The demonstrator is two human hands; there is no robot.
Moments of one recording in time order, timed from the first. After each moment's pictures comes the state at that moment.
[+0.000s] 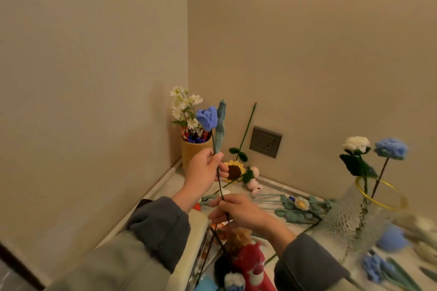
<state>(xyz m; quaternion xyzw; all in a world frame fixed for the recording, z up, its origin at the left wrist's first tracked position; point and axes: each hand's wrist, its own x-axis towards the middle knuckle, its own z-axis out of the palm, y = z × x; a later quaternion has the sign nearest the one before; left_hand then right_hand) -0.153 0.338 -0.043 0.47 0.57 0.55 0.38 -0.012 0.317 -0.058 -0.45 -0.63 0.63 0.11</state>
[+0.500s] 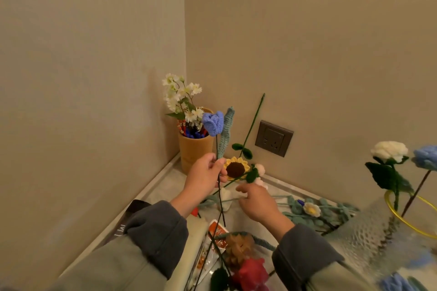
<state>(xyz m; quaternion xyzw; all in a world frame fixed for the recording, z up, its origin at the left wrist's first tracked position) -0.157 0.376 -0.083 0.45 0.59 0.51 0.43 0.005 0.411 -0.129 -0.57 -0.79 0.22 0.05</state>
